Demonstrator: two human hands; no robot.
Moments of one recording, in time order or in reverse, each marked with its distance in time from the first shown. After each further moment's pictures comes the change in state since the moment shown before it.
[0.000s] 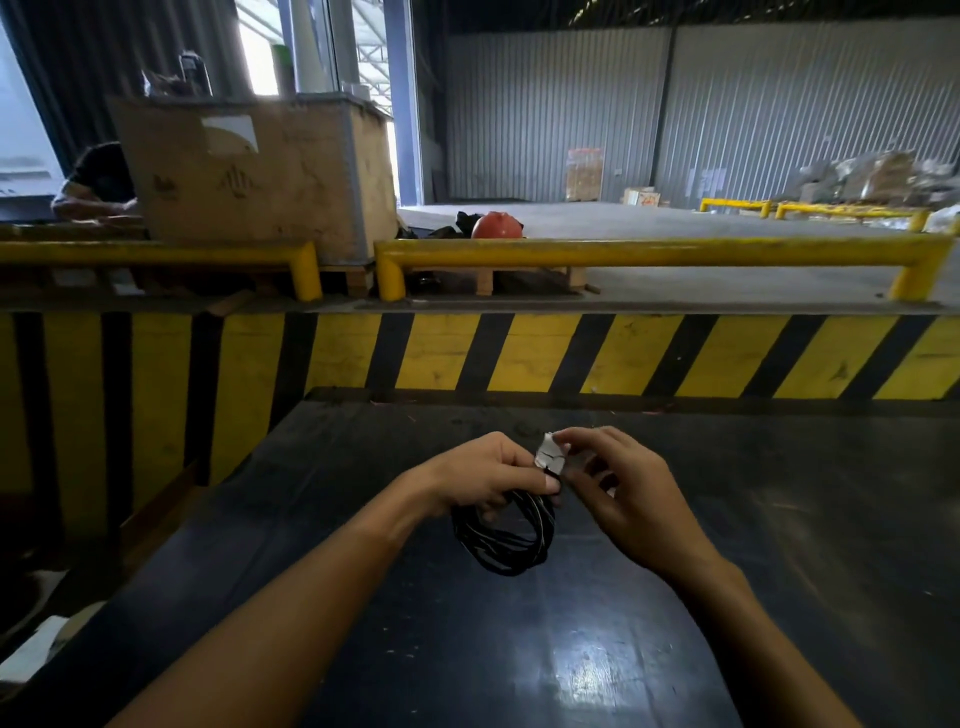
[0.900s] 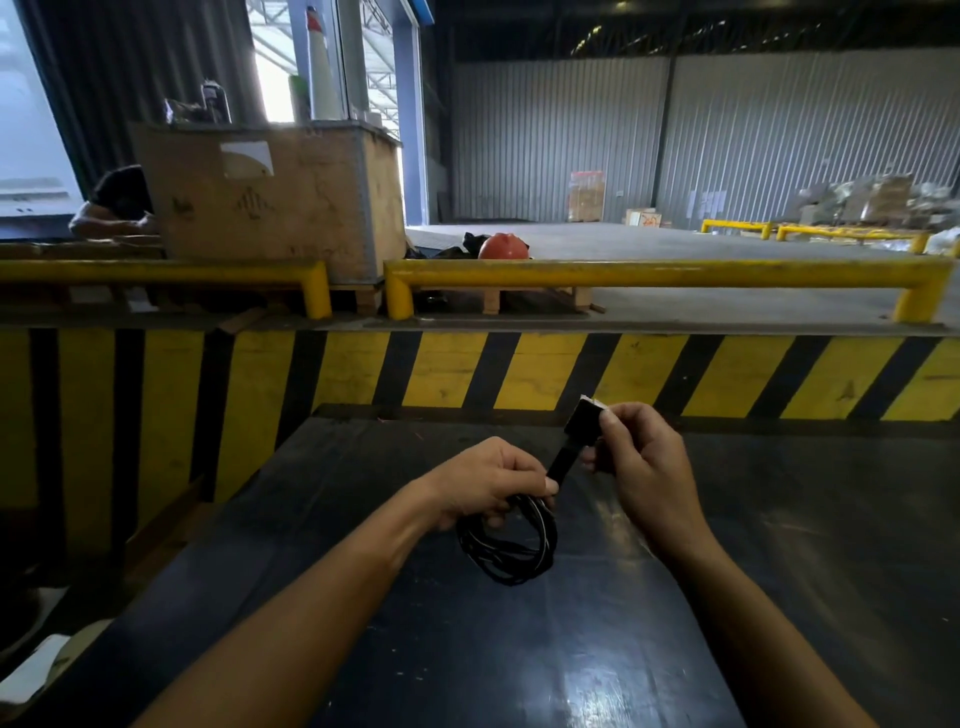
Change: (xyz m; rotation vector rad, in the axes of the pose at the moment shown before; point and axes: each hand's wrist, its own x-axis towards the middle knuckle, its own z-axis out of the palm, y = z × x) left_hand -0.012 0.006 -0.008 -0.037 0.097 0.059; right_hand 0.029 -0.019 0.003 0.539 0.269 0.305
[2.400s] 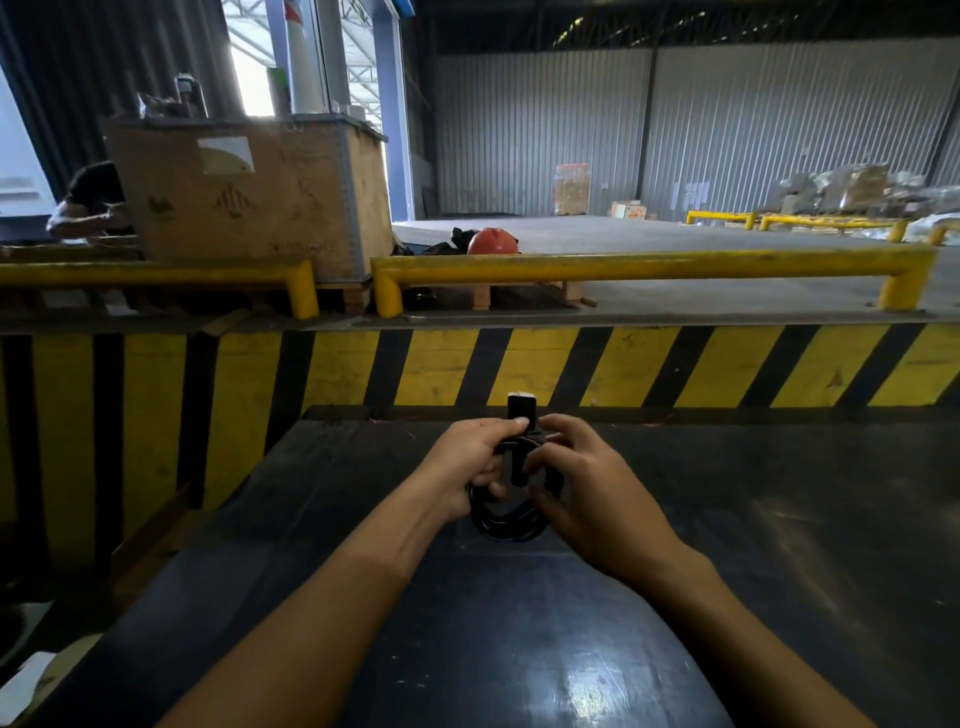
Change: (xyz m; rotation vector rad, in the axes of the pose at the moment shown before) left_hand 0.019 -0.002 -0.010 -0.489 0.393 -0.195; right_hand -0.013 0.000 0.023 -0.854 -0.337 -0.319
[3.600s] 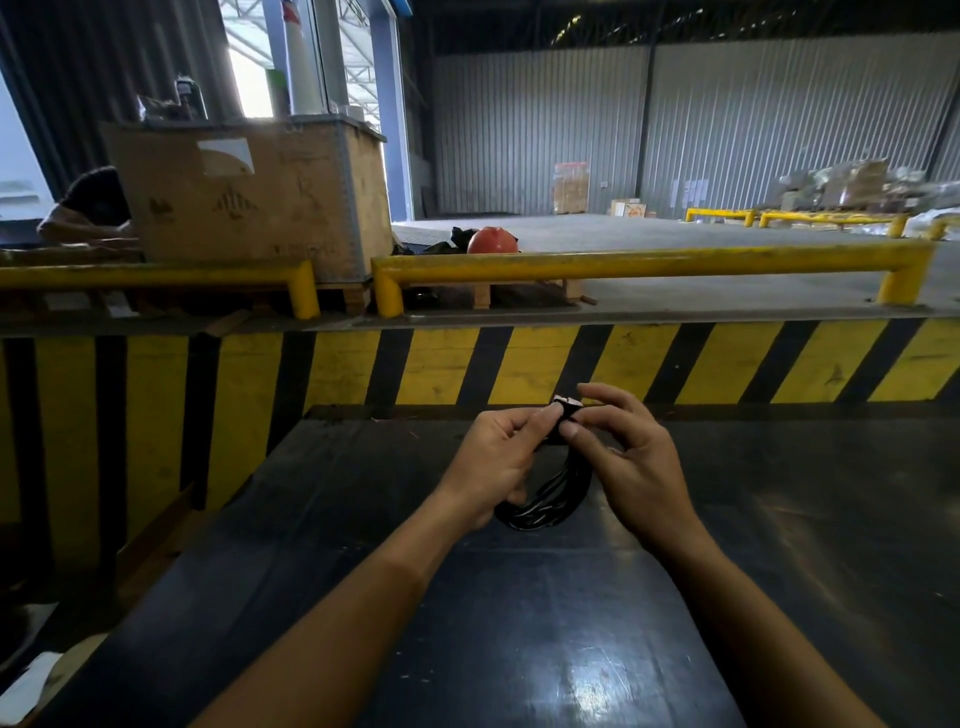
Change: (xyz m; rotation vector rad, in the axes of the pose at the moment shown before) left_hand -0.017 -0.007 0.021 0.134 -0.118 0.440; right_hand 0.006 0.012 -0.012 0.703 0.330 0.146
